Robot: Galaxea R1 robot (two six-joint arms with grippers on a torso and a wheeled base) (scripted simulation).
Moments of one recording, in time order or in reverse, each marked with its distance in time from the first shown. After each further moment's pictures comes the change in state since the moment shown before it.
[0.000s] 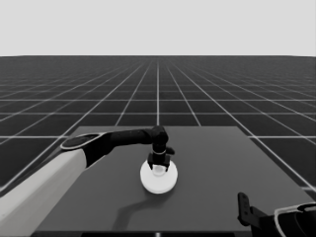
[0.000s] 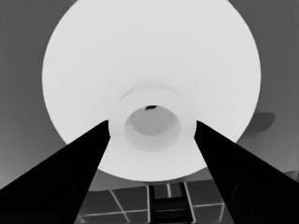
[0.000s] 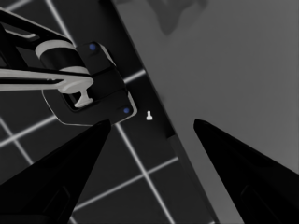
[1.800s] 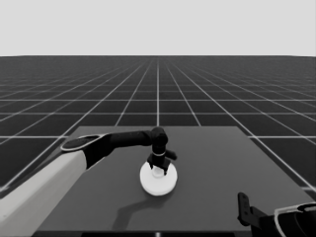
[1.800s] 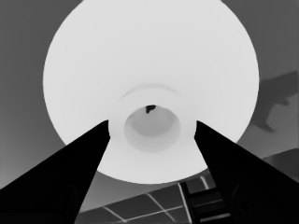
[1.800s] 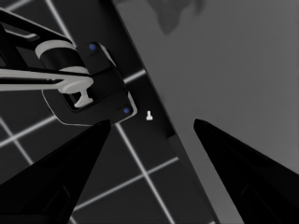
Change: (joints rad) left arm 0.016 -0.003 -0.002 0.000 -0.001 0.315; right arm 0.000 0.000 0.000 0.000 0.000 0.000
